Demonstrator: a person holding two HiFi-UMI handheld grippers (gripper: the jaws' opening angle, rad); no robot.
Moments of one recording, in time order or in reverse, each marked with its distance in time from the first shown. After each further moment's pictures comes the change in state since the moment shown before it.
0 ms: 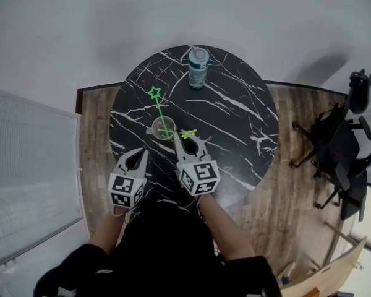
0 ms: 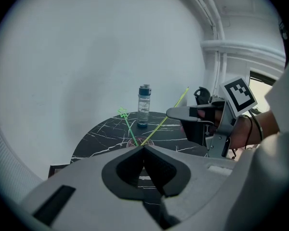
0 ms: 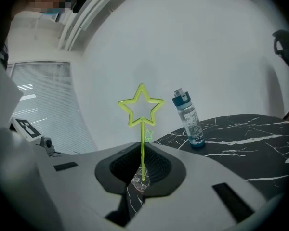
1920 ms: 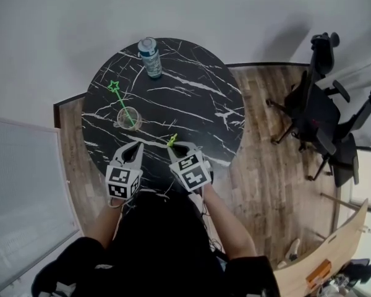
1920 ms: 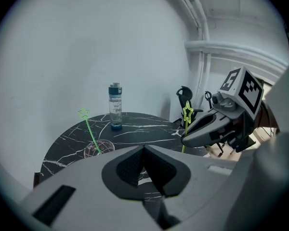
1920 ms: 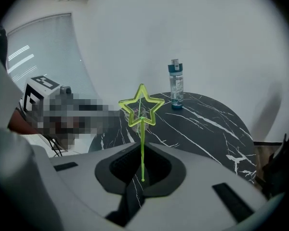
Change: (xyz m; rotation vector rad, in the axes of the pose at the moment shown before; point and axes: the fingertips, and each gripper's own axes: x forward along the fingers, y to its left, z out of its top) left arm 0.026 -0.107 0.002 0.070 -0.016 -0.153; right arm -0.133 -0.039 -0.071 -0.198 0.599 -0.057
